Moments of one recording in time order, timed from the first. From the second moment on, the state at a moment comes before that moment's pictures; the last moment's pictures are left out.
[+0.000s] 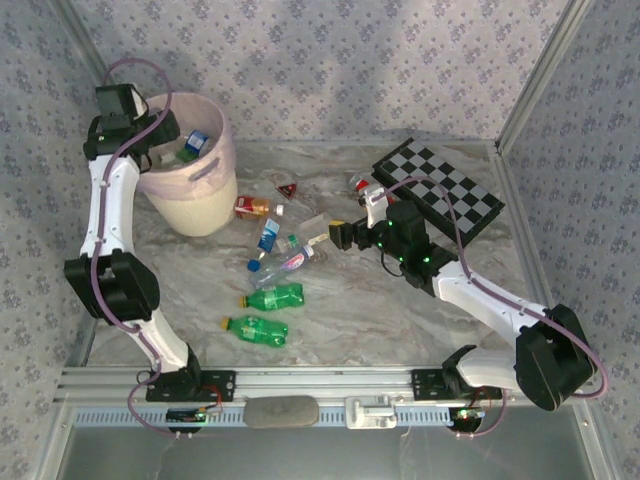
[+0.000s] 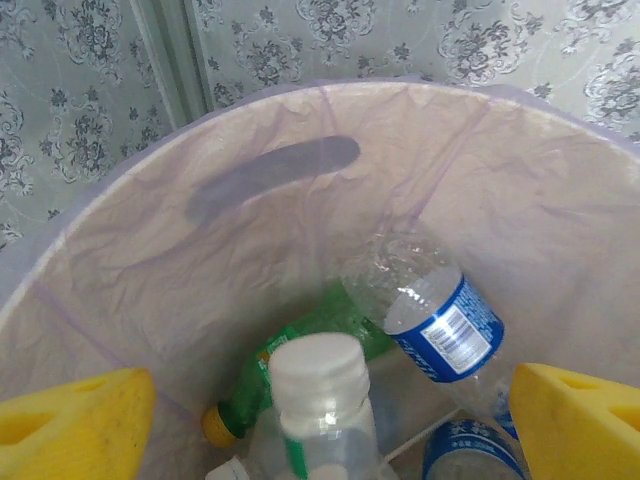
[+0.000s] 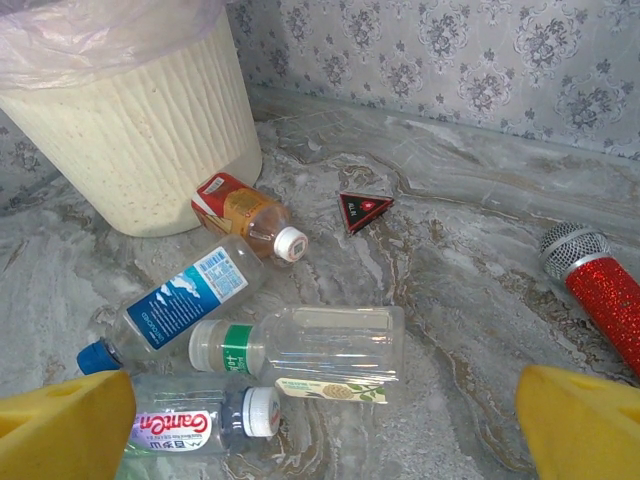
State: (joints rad) left arm 0.13 1.74 1.89 -0.71 -0.06 -0.19; right arm 0.59 1.24 0.77 0.15 -0.09 0.14
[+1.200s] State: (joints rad) left arm -0.78 0.95 0.84 -0.90 -0.08 -0.87; right arm 0.53 1.43 0.82 0.13 -0.11 0.31
